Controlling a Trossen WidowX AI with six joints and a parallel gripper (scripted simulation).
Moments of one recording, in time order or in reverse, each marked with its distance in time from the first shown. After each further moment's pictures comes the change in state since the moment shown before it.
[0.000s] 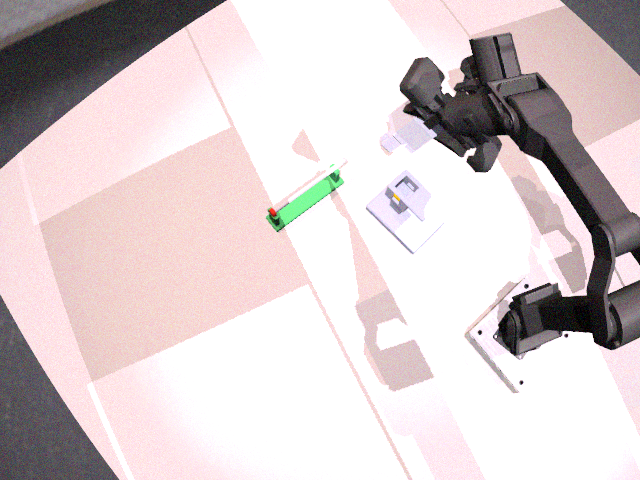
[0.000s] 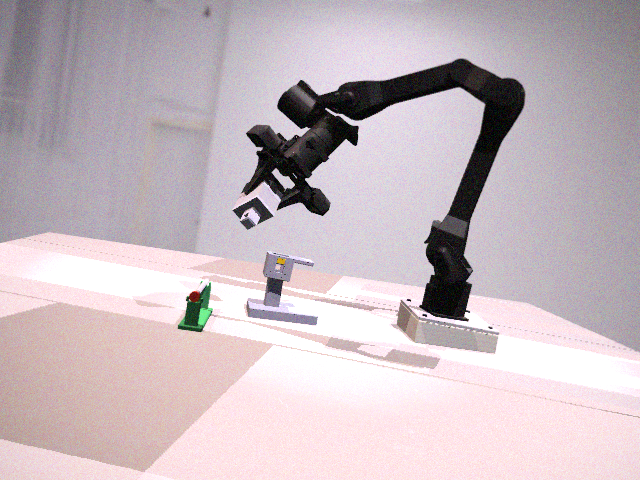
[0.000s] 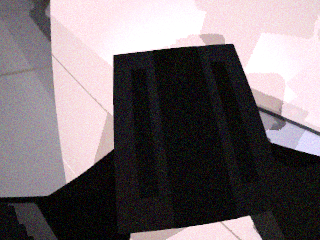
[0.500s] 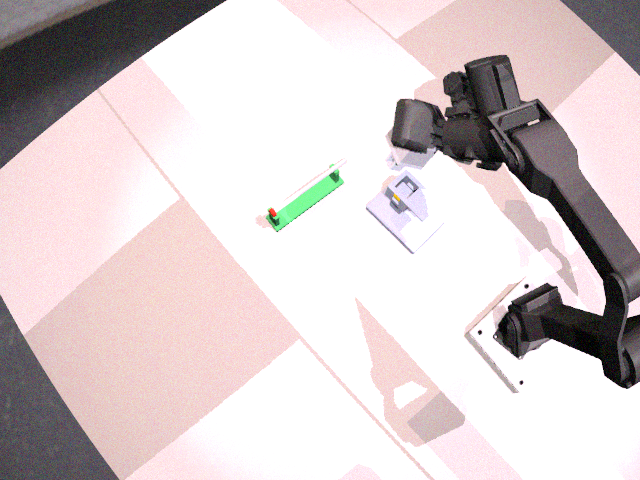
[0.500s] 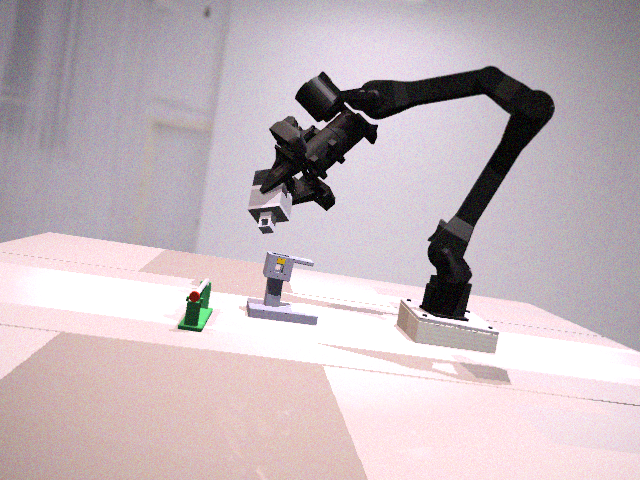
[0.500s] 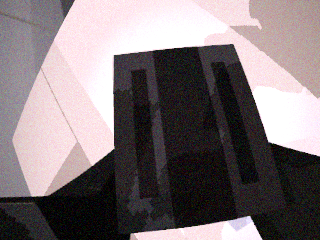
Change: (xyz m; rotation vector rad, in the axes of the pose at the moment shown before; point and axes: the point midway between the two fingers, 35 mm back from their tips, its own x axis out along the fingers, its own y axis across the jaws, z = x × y) arm -0.015 -0.001 -0.032 -0.481 -0.066 0.004
